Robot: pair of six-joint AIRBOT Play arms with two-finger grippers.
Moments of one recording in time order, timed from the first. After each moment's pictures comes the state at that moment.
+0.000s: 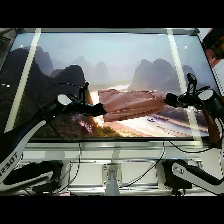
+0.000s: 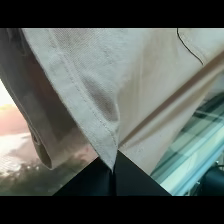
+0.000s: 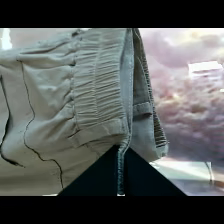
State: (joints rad) left arm -0.39 -1.34 0.81 0.57 -0.82 -1.25; right arm -0.26 -1.22 0.84 -1.10 0.91 1.30
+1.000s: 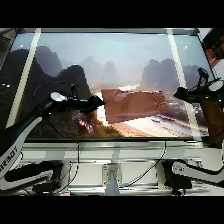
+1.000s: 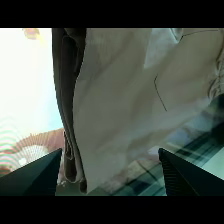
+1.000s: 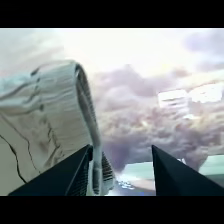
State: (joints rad) left arm -0.26 -1.36 0.81 0.45 -0.81 -1.19; right arm -0.39 -1.36 1.08 -1.20 1.01 1.34
